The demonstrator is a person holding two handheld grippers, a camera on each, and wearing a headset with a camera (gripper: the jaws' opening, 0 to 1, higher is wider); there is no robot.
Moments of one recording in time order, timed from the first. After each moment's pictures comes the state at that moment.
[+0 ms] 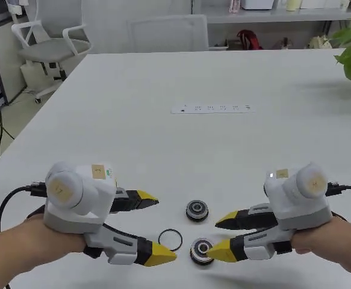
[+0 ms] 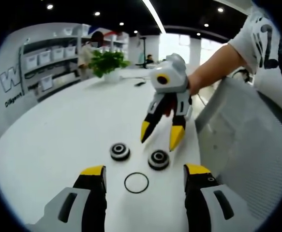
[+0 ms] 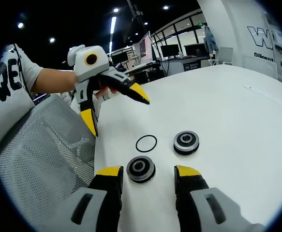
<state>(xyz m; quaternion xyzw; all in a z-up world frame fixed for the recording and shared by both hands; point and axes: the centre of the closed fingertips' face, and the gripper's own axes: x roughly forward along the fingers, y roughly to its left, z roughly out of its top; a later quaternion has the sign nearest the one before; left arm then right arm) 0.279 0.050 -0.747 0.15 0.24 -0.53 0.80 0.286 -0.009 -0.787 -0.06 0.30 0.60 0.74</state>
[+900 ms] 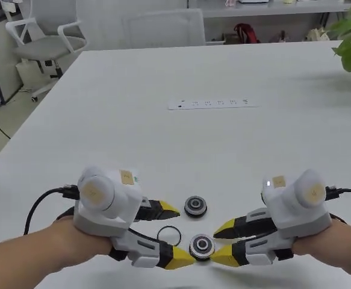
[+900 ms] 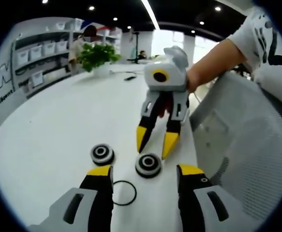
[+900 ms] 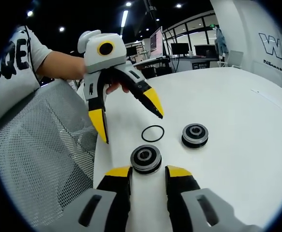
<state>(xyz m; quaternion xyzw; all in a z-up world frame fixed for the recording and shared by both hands) 0.271 0.016 -0.771 0.15 0.26 -0.56 0.77 0.272 -0.009 -0.803 -0.10 0.29 0.63 0.72</state>
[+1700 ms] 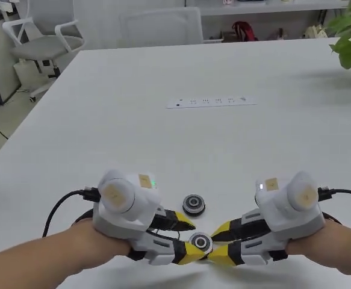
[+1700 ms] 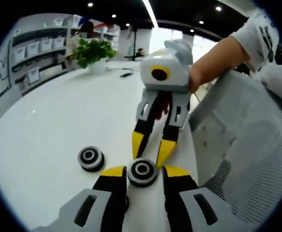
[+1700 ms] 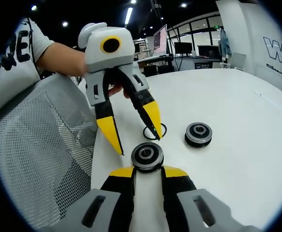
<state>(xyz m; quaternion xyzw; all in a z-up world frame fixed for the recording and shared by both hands) 0.269 -0.005 -0.784 0.14 0.27 -0.57 0.76 0.270 -0.007 -0.809 -0.12 0.28 0.63 0.71</state>
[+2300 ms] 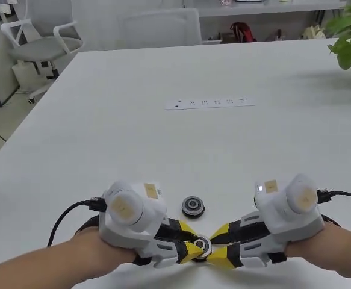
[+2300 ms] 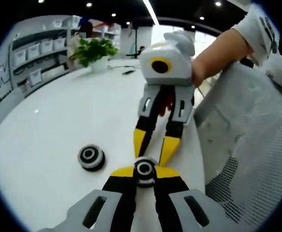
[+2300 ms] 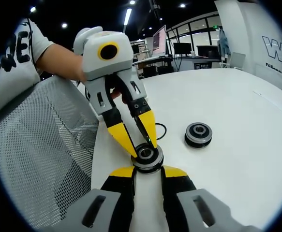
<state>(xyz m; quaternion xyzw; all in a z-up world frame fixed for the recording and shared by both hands) 0.272 -0.007 -0.793 0.16 0.27 -0.56 0.77 0.270 -0.006 -0.809 -0.12 0.28 0.63 0.72</state>
